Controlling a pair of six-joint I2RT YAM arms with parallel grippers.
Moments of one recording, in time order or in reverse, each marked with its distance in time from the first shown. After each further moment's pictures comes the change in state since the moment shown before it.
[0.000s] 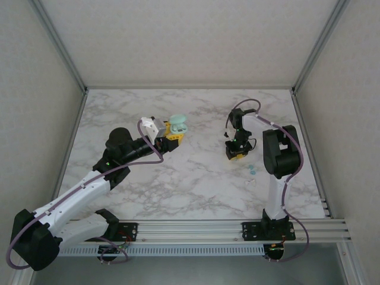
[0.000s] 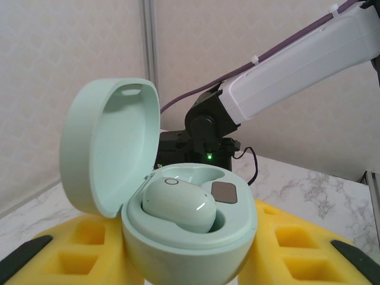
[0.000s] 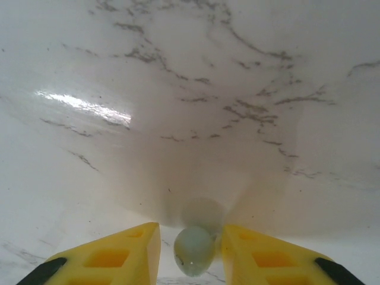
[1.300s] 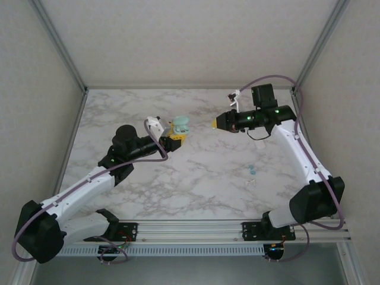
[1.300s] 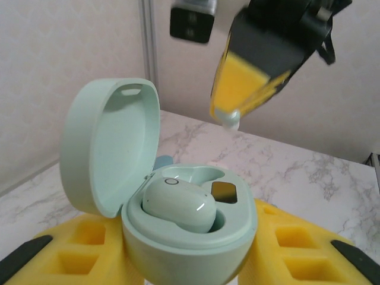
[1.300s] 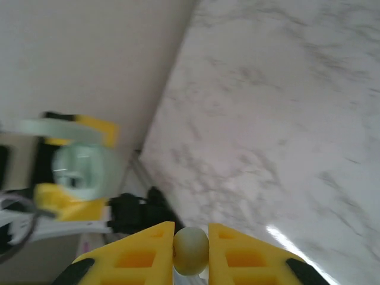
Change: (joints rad) left arm 0.014 0.090 0.011 0.000 0.027 0.031; right arm -0.008 -0.583 0.019 0.256 -0.870 0.376
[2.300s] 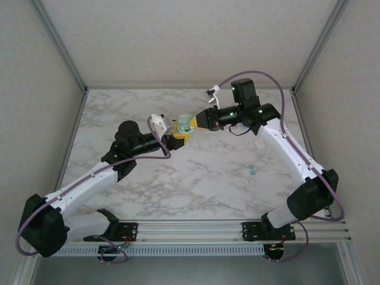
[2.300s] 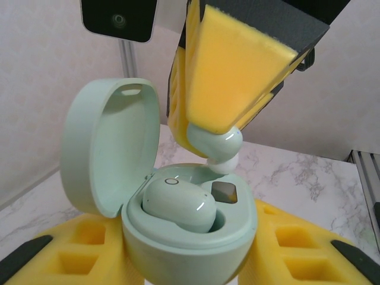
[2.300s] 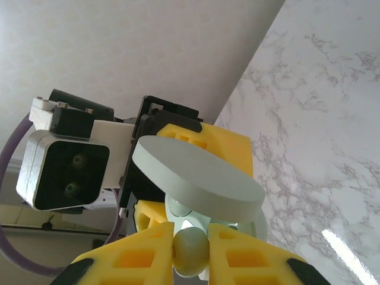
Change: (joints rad) left arm -0.003 0.050 0.043 0.031 0.080 0.020; right arm 0.188 0.066 0.076 0.169 -0.094 0.180
